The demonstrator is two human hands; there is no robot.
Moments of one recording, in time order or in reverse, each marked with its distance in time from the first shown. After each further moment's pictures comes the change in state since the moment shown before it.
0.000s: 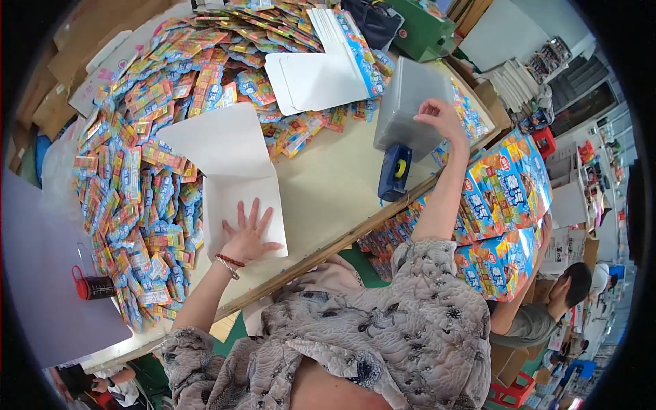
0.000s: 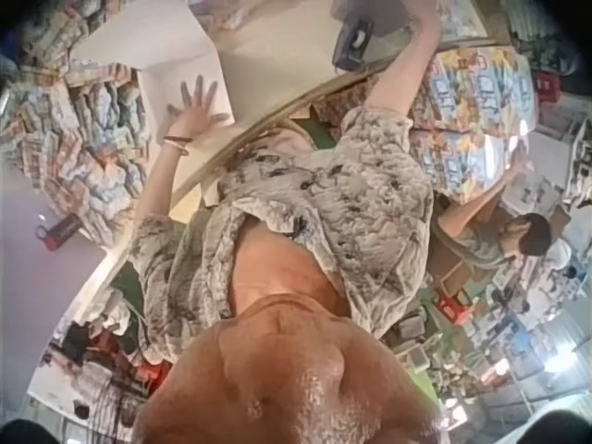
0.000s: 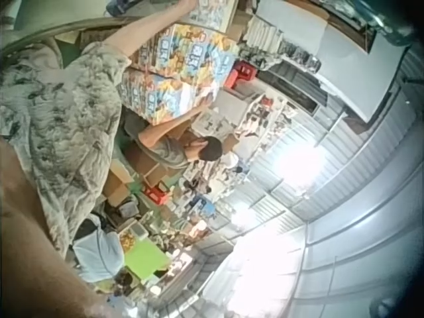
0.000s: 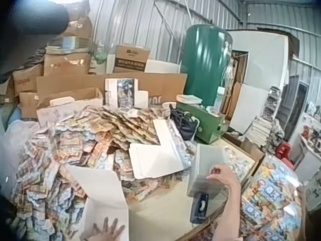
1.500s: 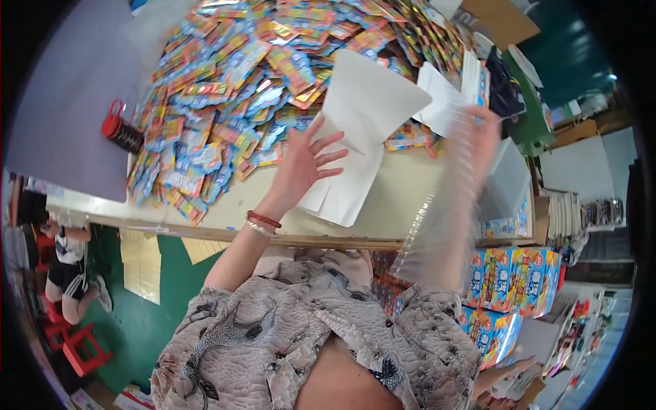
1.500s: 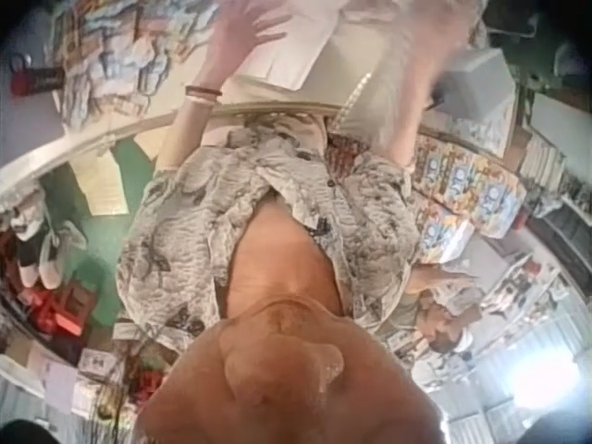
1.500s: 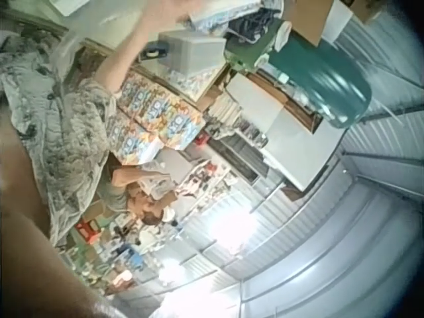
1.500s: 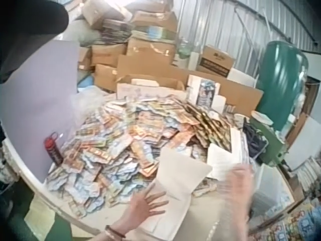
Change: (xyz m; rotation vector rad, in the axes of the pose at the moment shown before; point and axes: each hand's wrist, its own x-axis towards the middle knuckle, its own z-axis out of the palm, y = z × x) left_hand -0.073 -0.001 -0.054 -2.260 0.682 0.534; right_hand -0.050 -0.268 0.121 0.496 0.201 -0.287
